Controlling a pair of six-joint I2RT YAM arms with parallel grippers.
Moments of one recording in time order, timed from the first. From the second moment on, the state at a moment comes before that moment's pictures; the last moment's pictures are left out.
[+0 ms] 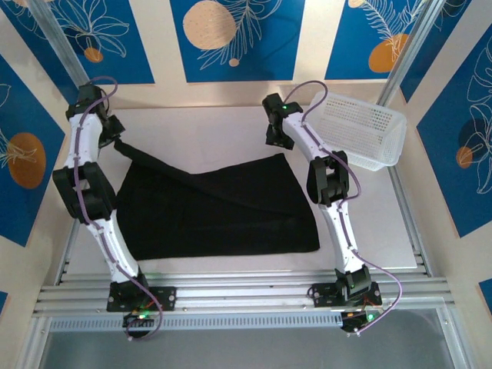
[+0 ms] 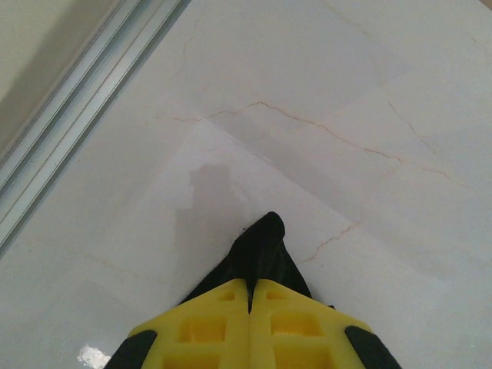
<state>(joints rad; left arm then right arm) 0.25 2.10 2.02 -1.00 -0.04 -0.39 0.36 2.50 2.38 -1.17 0.21 0.64</state>
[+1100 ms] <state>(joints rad) 0.21 2.10 2.03 -1.00 -0.01 -0.40 0.38 2.63 2.47 -1.23 0.33 0.65</state>
